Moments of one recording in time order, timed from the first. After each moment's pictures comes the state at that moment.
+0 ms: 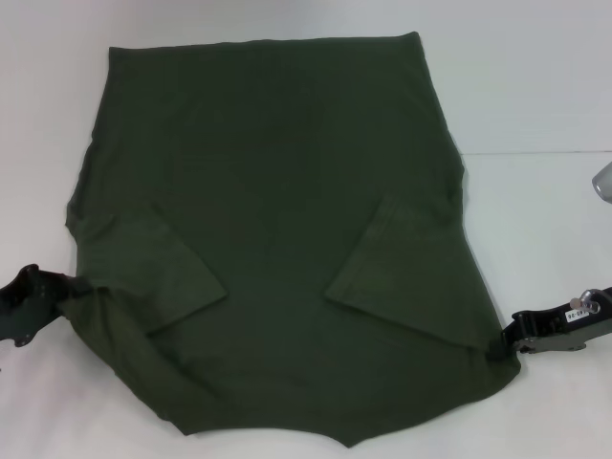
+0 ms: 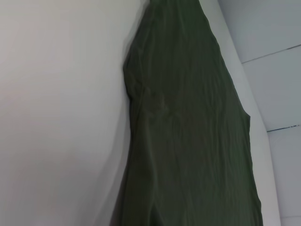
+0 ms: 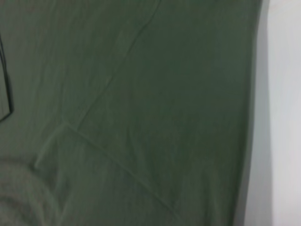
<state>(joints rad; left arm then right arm) -0.55 -1.98 0.08 0.46 2.37 1.30 -2.37 0.79 1.90 -0.85 -0.38 -2.43 -1.25 2.47</state>
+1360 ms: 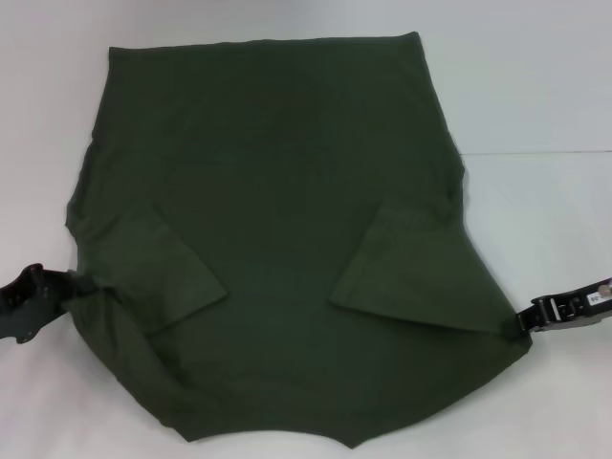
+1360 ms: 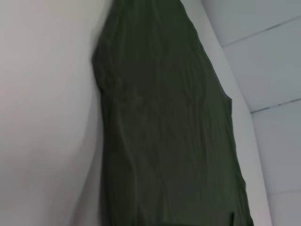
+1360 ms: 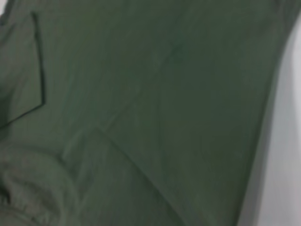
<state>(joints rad) -0.55 -1.97 0.08 0.47 2.38 1.37 -2.31 0.75 1.89 -0.82 -0.51 -2.41 -1.36 2.33</state>
